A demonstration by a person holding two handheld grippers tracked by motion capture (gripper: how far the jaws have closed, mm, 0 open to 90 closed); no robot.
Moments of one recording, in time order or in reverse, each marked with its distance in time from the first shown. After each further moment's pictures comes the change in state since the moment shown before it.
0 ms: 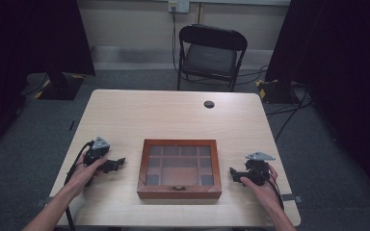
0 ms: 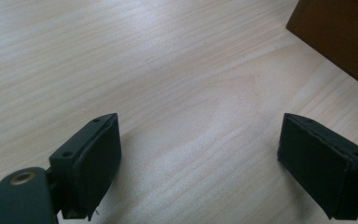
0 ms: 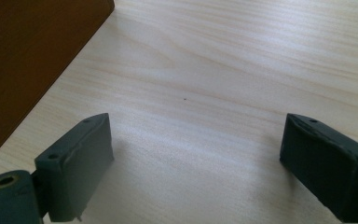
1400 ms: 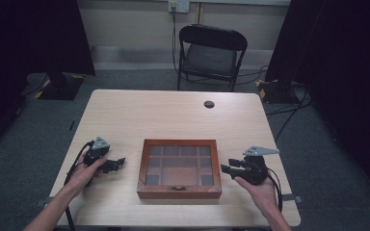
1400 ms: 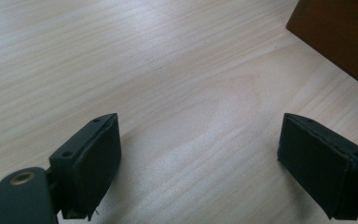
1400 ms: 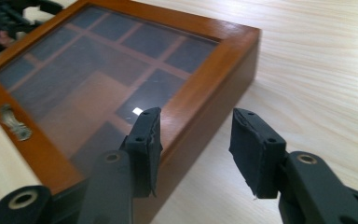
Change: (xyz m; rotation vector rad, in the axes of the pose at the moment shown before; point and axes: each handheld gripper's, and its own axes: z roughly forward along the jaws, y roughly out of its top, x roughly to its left) left arm 0.000 0.000 0.000 -0.001 0.001 0.000; right arm 0.035 0.043 -0.058 -0.072 0.373 -0.036
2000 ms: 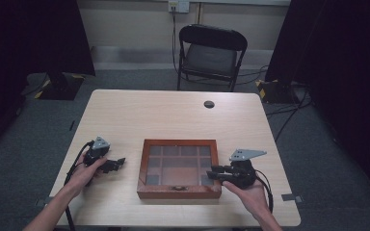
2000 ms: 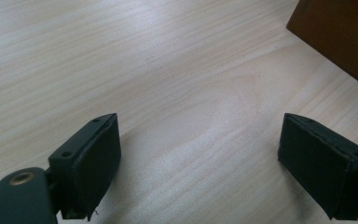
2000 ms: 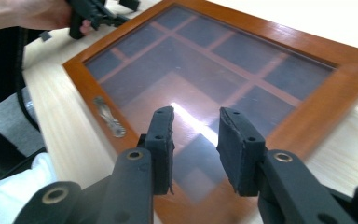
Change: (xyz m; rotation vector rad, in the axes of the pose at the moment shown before) left arm 0.000 0.000 0.000 0.001 0.001 0.000; right arm 0.040 0.011 0.008 0.015 0.192 -0.104
